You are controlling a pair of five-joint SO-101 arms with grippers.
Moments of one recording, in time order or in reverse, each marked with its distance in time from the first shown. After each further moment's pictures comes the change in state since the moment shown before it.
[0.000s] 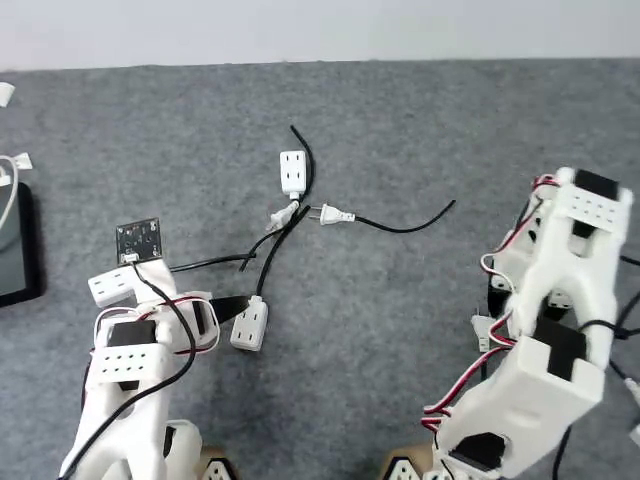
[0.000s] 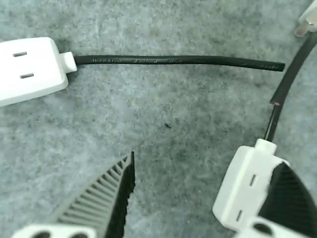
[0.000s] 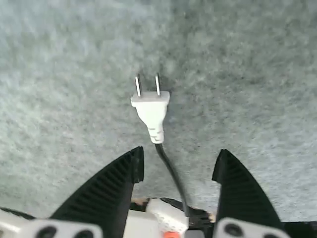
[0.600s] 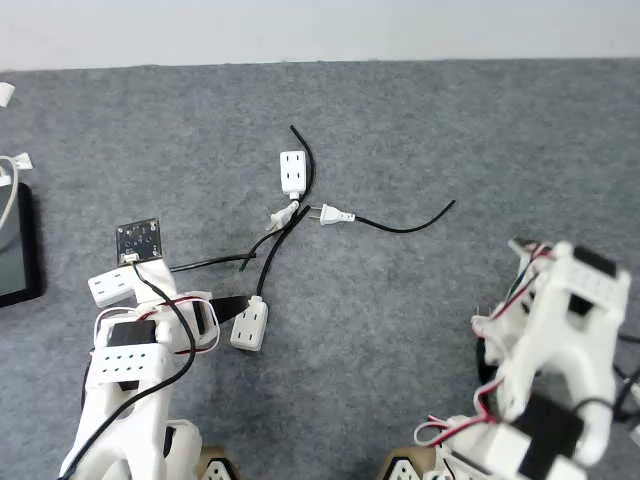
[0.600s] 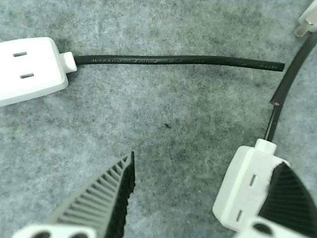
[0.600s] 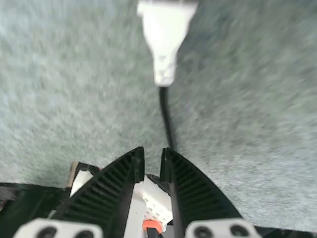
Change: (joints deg) left arm 0.0 0.0 0.0 0.0 0.0; right arm 5.0 -28.0 41.8 -12.6 15.3
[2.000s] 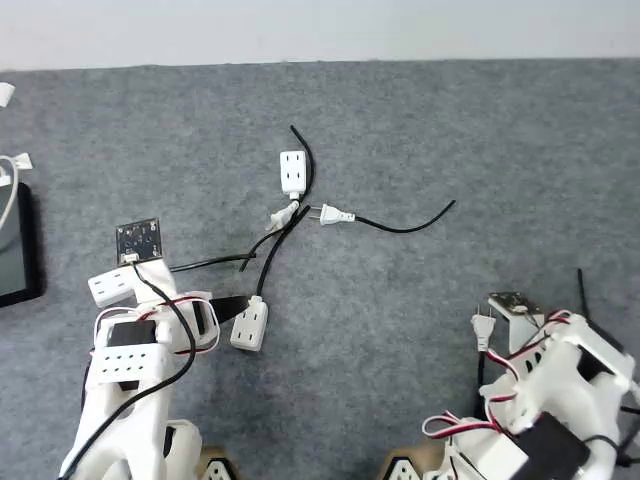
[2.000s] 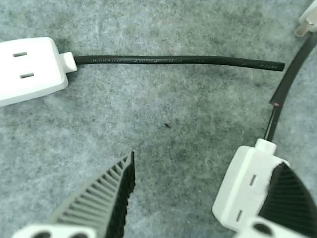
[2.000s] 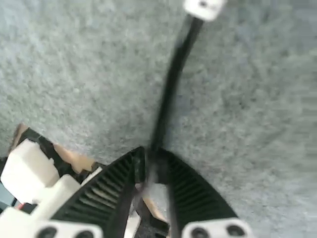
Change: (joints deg) left arm 0.0 0.0 0.0 0.0 0.0; right arm 14.8 -2.5 20.1 -15.6 30.1
